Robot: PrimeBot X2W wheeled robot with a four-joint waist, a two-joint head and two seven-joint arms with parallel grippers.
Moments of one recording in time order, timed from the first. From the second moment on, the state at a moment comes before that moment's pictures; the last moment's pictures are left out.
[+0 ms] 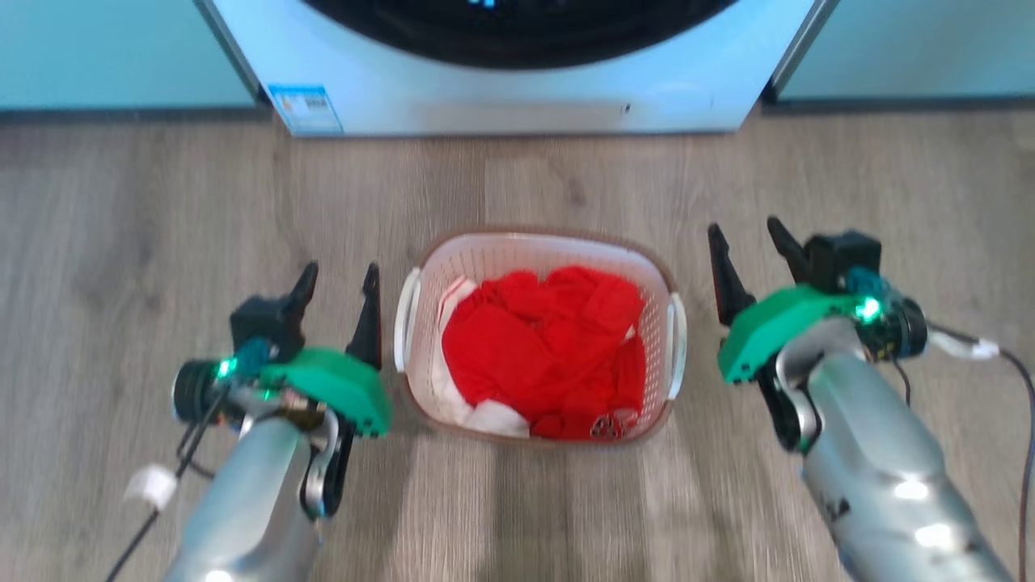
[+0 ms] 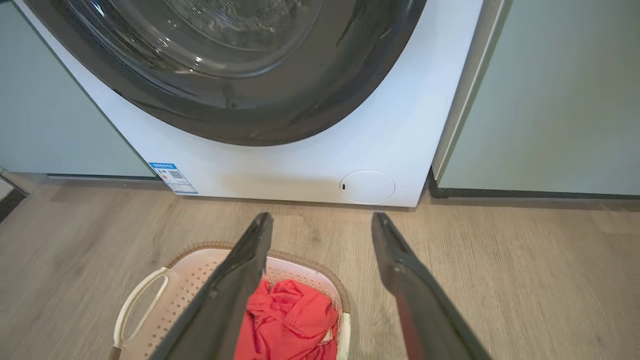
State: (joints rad) left arm -0.40 0.11 -0.40 0.55 -0.38 0.06 -0.25; right arm -0.56 -0.07 0.26 0.74 0.32 0.13 -0.25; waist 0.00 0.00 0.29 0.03
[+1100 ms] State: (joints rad) left arm 0.10 0.06 -0.12 0.12 -0.18 0.01 -0.25; right arm -0.07 -0.06 0.15 0.22 0.25 0.13 -0.25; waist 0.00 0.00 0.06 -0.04
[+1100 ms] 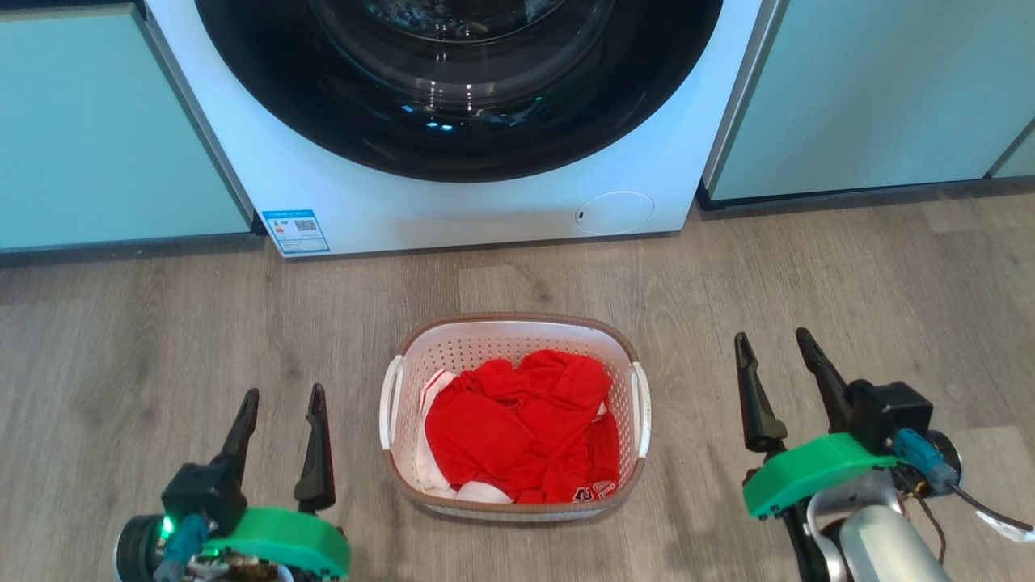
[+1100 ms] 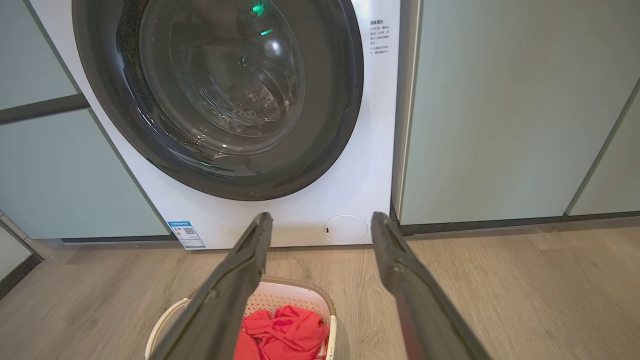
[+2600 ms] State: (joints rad) left arm 0.16 0.05 -0.10 0.18 -0.22 0.03 -0.24; right arm 0.01 -0.06 0.13 0.30 0.29 0.13 -0.24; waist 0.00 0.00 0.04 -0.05
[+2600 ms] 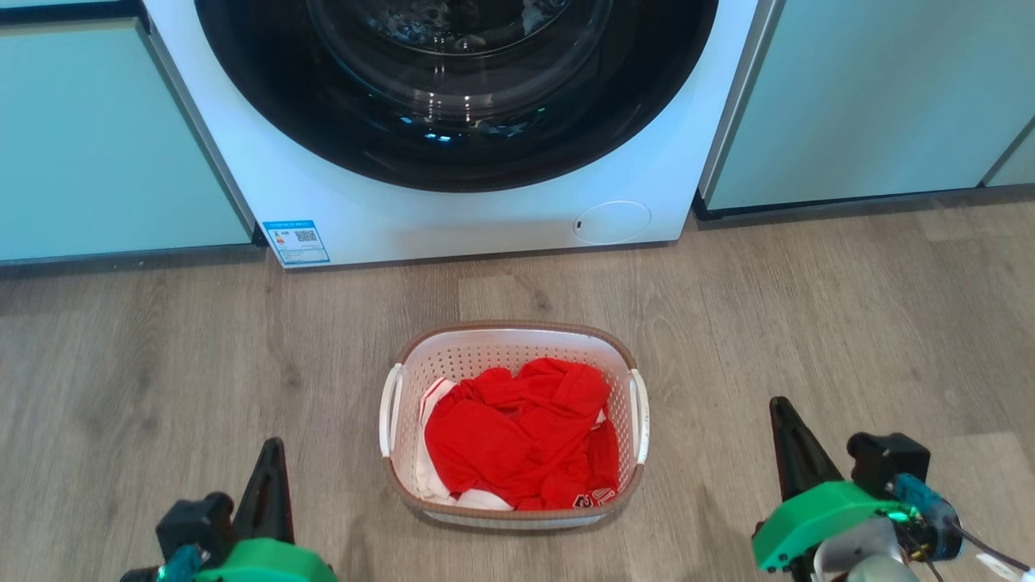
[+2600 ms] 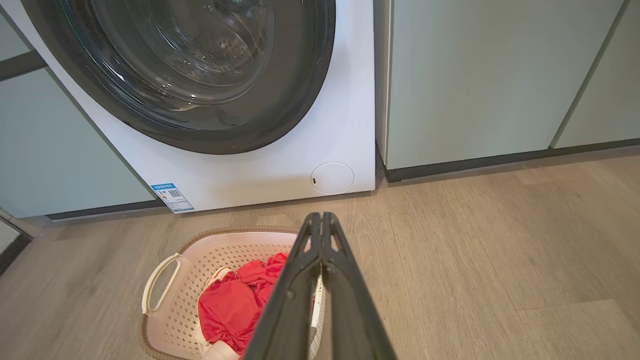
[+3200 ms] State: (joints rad) left arm 0.14 0.06 -0.09 0.19 -0.42 0.01 -0.20; right arm 0.00 -0.06 0.11 0.30 0.49 0.13 -0.20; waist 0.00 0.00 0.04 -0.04
